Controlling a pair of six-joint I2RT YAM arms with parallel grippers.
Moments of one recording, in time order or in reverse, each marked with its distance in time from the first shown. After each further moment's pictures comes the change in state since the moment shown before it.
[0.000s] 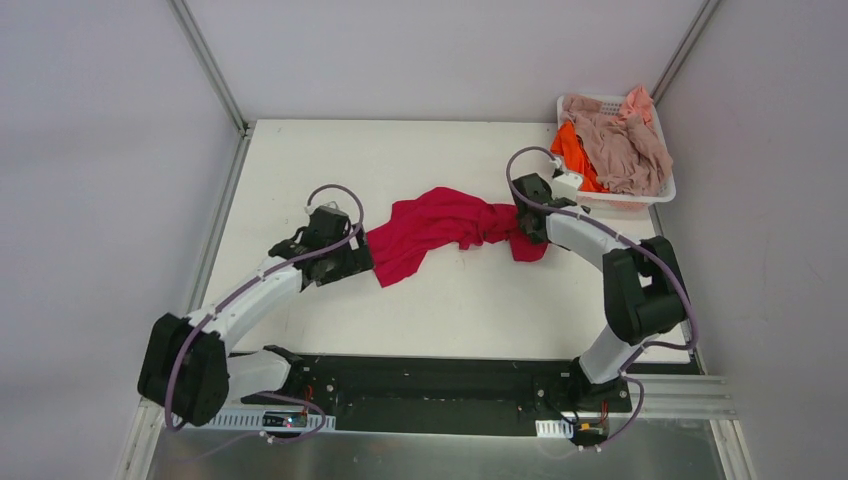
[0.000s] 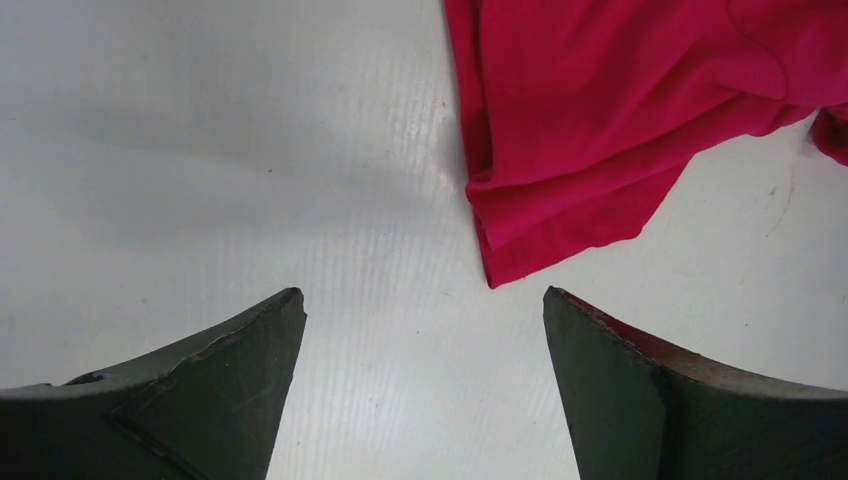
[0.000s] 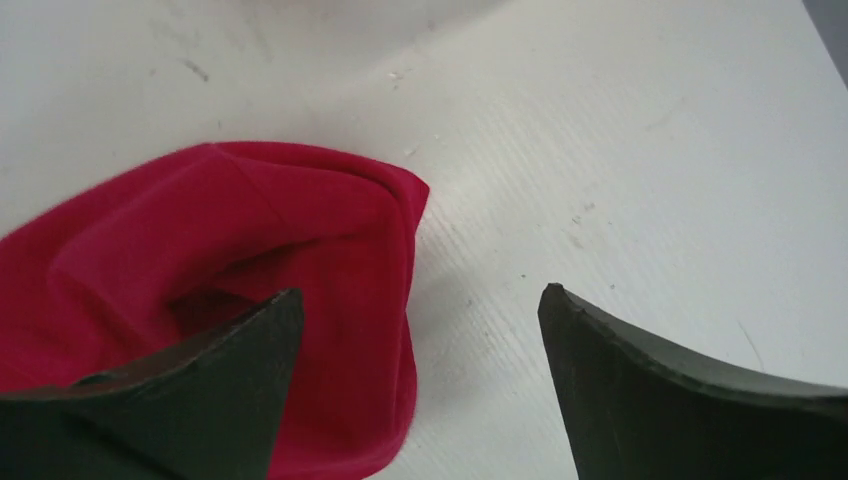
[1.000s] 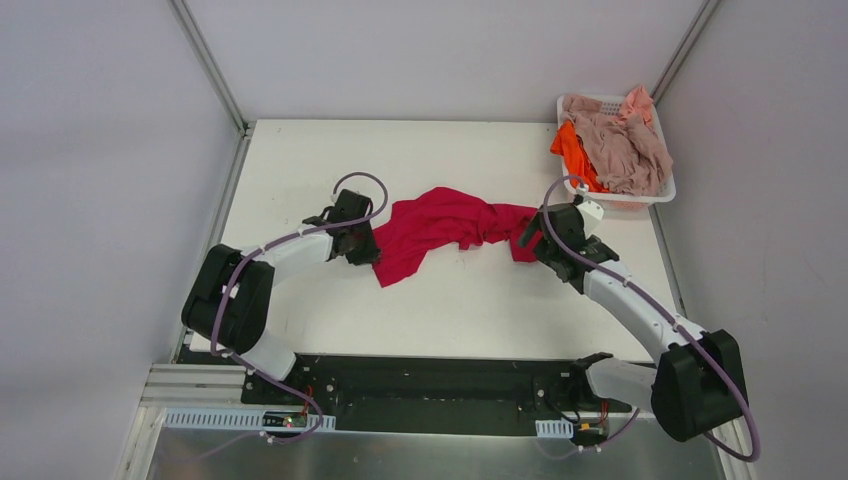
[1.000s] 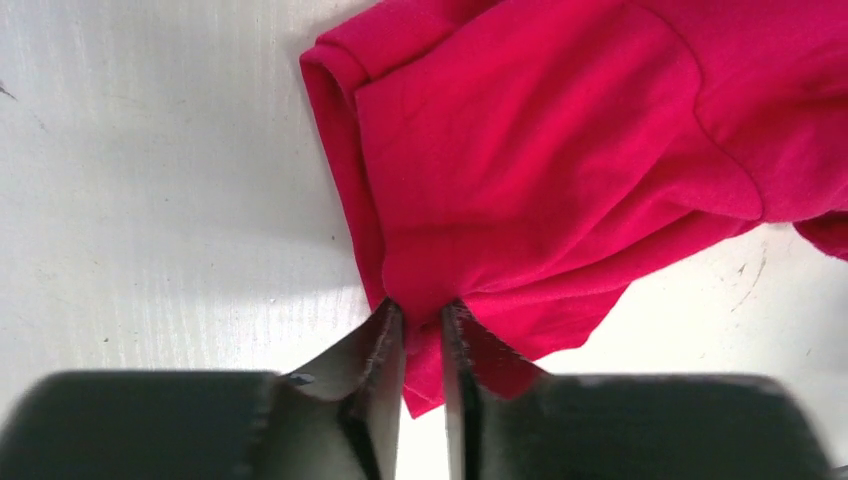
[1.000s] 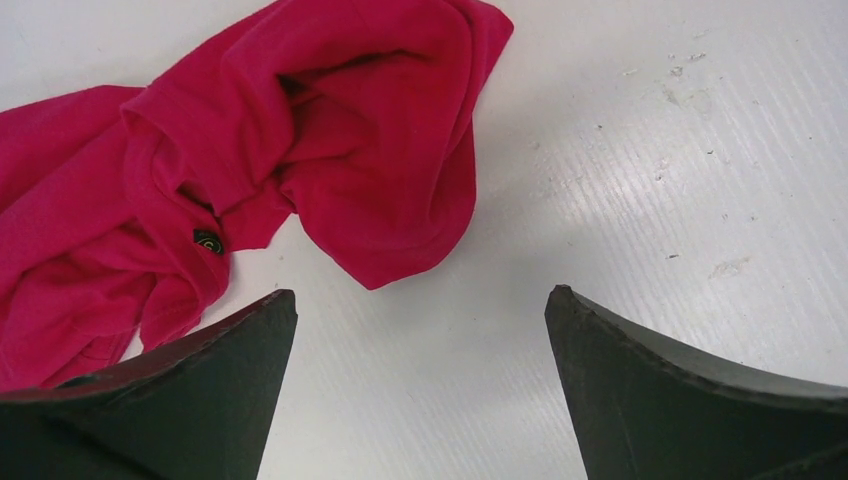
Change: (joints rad) left arm 0.000 0.448 0.153 0.203 0.135 -0.027; right arm 0.013 -0.478 -0.270 -0.004 -0.302 0.114
